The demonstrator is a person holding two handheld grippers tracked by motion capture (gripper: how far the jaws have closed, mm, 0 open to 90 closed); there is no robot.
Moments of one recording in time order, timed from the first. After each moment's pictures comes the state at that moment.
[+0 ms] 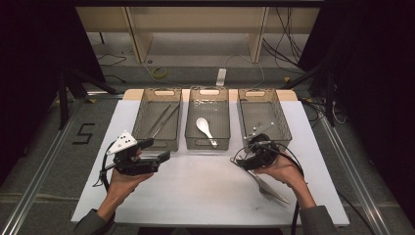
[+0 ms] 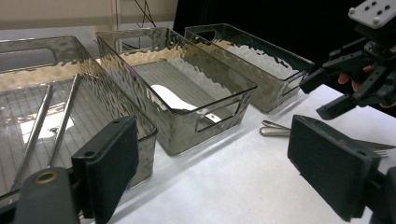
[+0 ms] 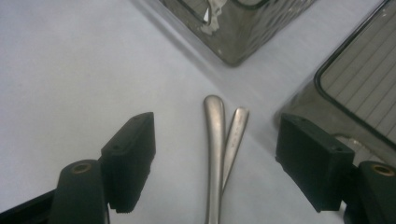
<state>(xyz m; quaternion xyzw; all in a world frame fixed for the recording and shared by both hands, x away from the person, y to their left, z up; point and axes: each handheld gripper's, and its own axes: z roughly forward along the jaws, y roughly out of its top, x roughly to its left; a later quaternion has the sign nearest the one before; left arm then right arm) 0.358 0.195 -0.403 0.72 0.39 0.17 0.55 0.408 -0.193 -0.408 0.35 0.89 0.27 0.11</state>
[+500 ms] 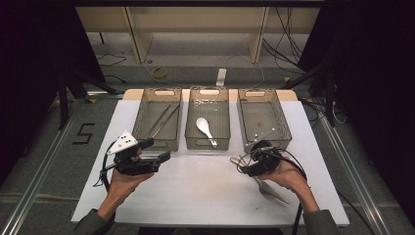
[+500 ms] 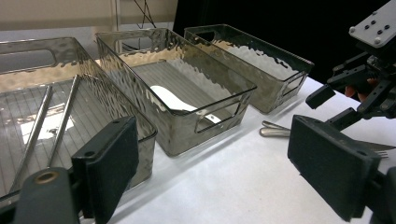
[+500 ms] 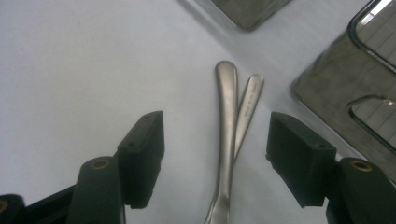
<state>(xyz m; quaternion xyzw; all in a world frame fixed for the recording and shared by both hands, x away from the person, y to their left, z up) 0.357 0.194 -0.404 0.72 0.39 0.17 0.56 0.399 -0.200 -0.420 0.35 0.90 0.24 0.08</state>
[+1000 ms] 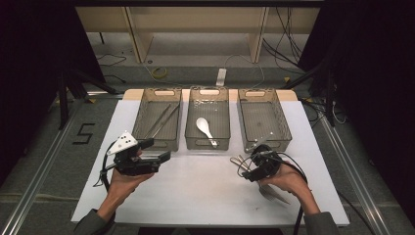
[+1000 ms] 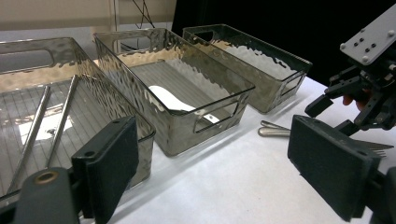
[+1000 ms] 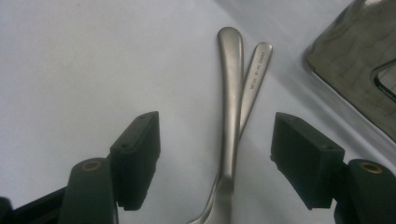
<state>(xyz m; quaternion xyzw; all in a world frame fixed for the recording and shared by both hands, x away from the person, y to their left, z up) 0.357 0.195 -0.403 0.72 0.39 0.17 0.56 0.397 -0.203 -0.434 0.35 0.91 0.21 0.07</state>
